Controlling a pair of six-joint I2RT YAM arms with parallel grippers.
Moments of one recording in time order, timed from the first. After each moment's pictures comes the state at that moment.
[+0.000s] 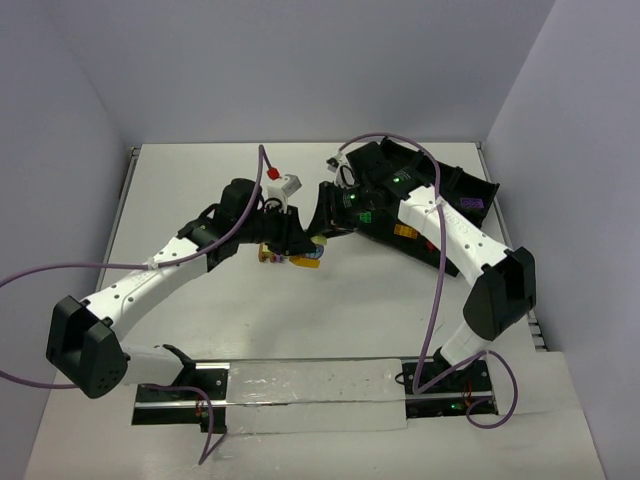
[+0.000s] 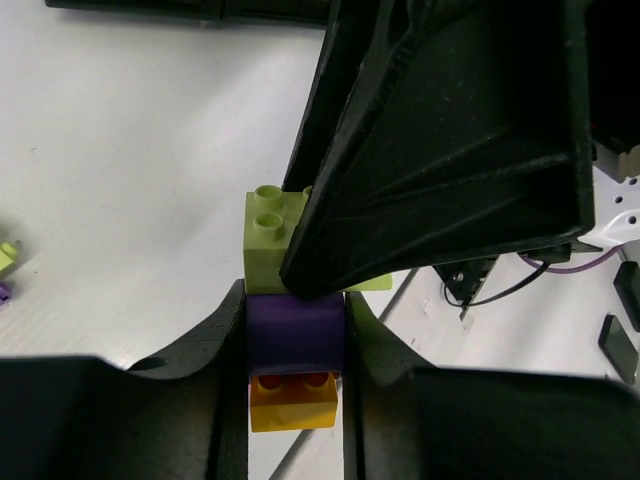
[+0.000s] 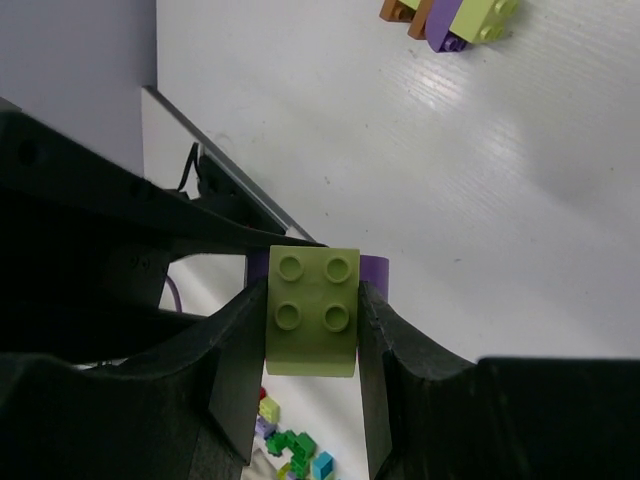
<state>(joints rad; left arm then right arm) -0.65 1.33 1.07 -0.30 0.47 -0.38 0.55 1.61 1.50 -0.76 -0.58 0.55</state>
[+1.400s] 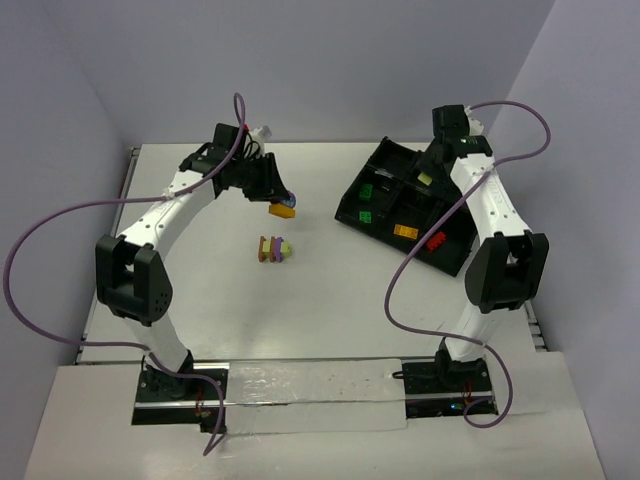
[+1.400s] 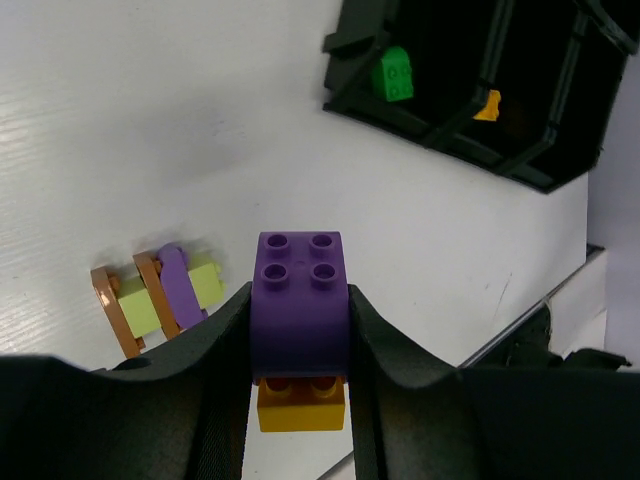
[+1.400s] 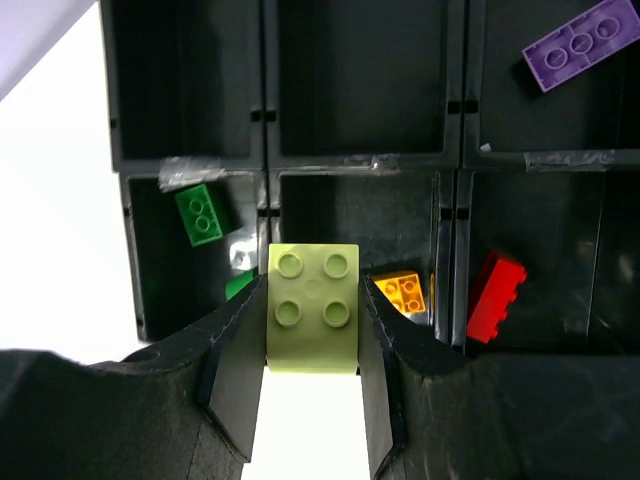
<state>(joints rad) -0.38 1.75 1.59 -0.64 0.40 -0.41 0.06 1.74 1.69 -0.80 0.25 0.65</state>
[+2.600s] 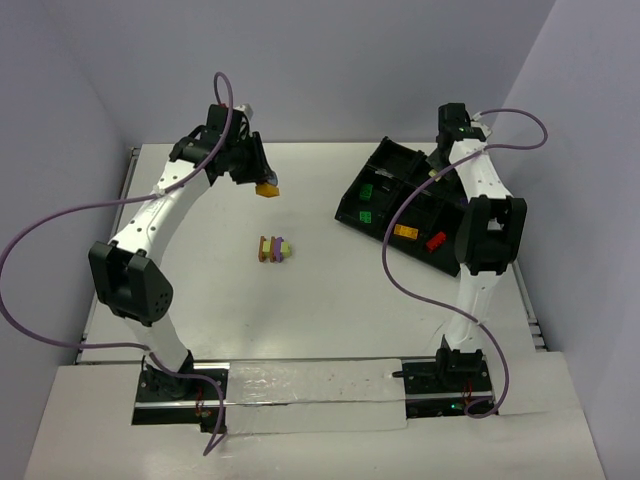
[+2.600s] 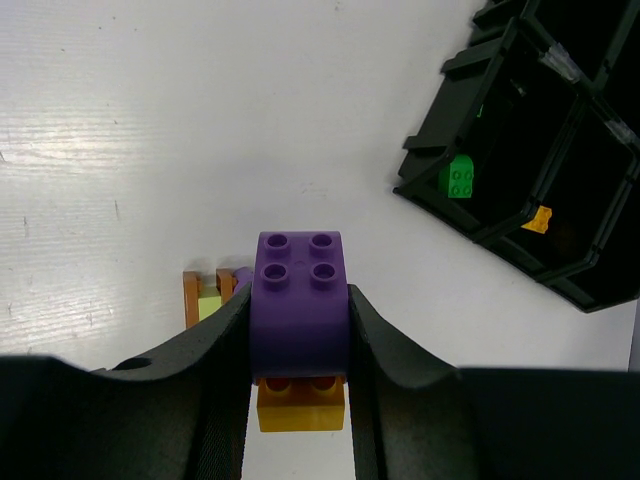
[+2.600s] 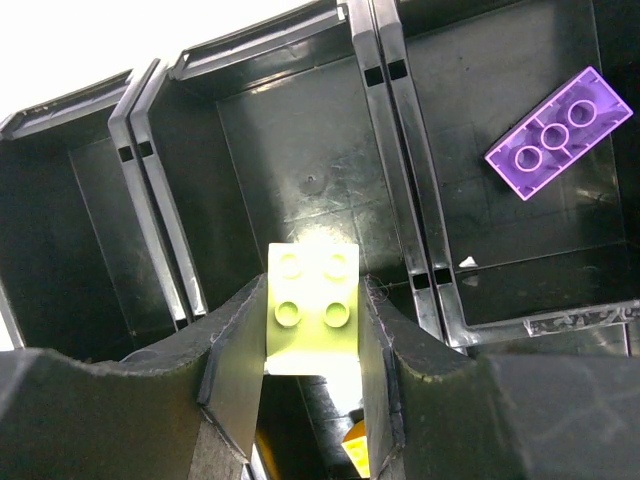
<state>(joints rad) -0.38 1.77 1.79 -0.79 0.08 -0.49 -0.04 2.11 1.94 -0.79 0.34 0.75</state>
